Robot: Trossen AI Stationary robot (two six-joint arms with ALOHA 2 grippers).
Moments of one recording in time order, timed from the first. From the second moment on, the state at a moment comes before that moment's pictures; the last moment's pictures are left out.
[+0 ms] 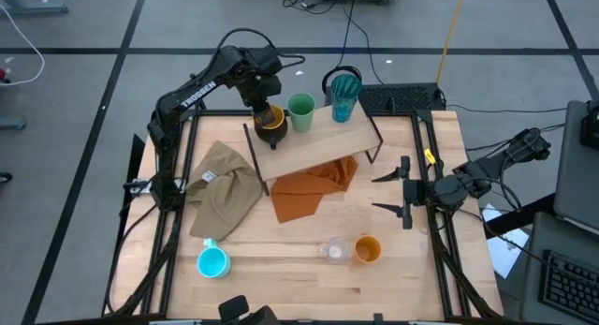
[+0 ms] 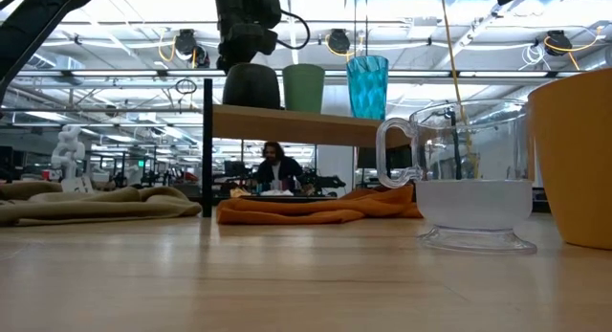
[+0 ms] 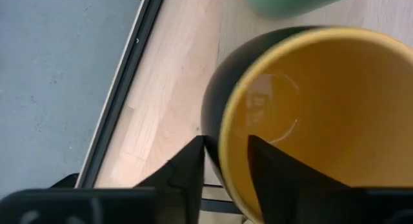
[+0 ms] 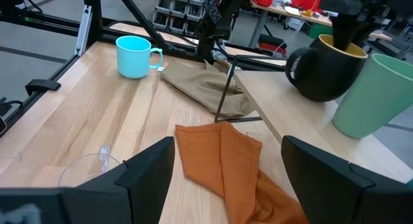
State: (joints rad) left arm 0.63 1.96 2.19 -1.58 0.05 0.20; right arm 0.50 0.71 0.71 -0.39 0.55 -0.01
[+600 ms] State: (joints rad) left arm 0.63 1.96 2.23 -1.57 0.03 0.20; right arm 0.50 0.71 0.71 -0.39 0.55 -0.01
